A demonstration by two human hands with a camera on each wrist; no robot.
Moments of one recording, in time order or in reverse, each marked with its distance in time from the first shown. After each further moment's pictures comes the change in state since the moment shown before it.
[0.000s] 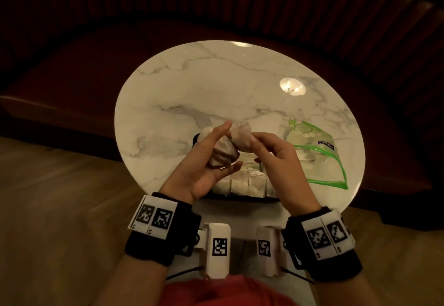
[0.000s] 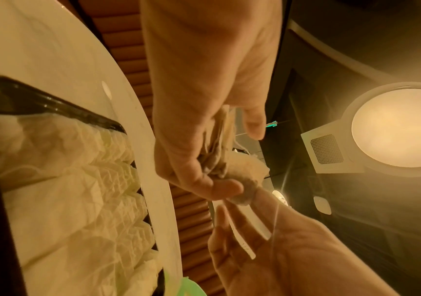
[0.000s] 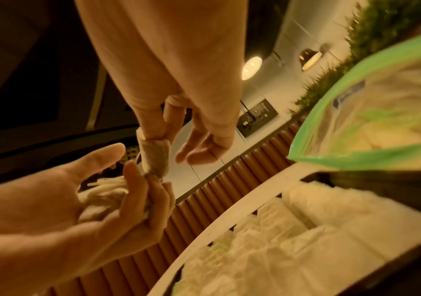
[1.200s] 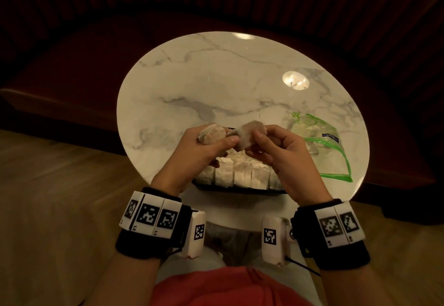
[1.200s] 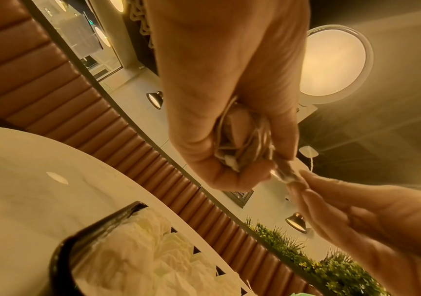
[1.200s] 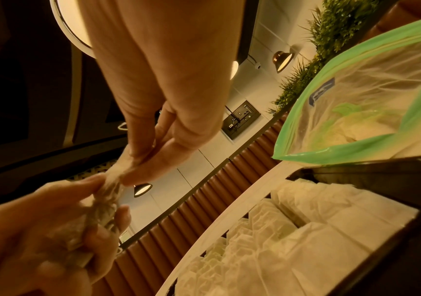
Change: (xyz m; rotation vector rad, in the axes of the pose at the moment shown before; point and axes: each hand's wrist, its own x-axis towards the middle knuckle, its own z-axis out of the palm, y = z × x) left_hand -0.011 0.003 -0.022 0.638 0.035 0.351; right_hand -0.002 0.002 -0.006 0.370 -0.089 0.157
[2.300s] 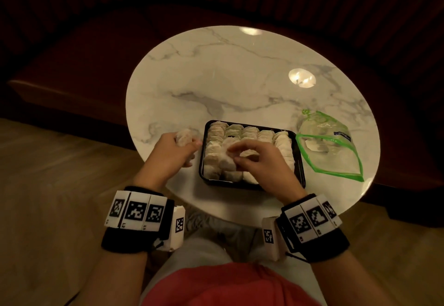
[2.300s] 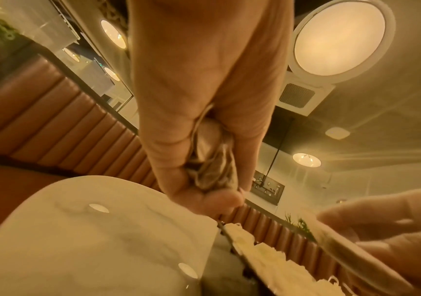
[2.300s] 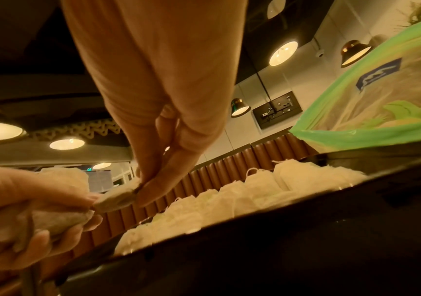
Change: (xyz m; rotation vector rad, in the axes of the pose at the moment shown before) left_hand 0.004 -0.040 -0.056 0.162 0.207 -0.192; right_hand 0.013 0.042 0.020 -0.593 -0.192 0.003
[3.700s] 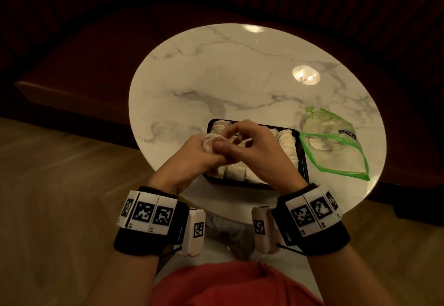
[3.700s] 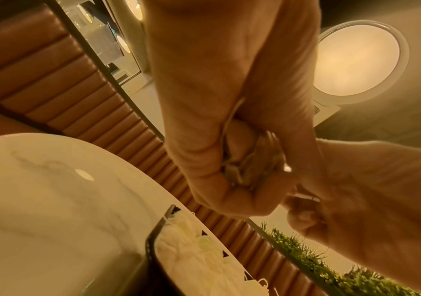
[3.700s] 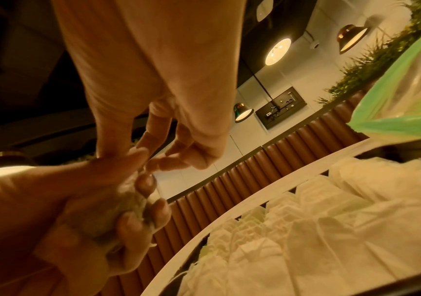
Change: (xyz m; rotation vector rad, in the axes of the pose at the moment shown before) left_hand -0.029 0.032 0.023 -0.053 -0.370 0.053; right_hand 0.004 -0.038 0.006 -0.002 0.028 -0.156
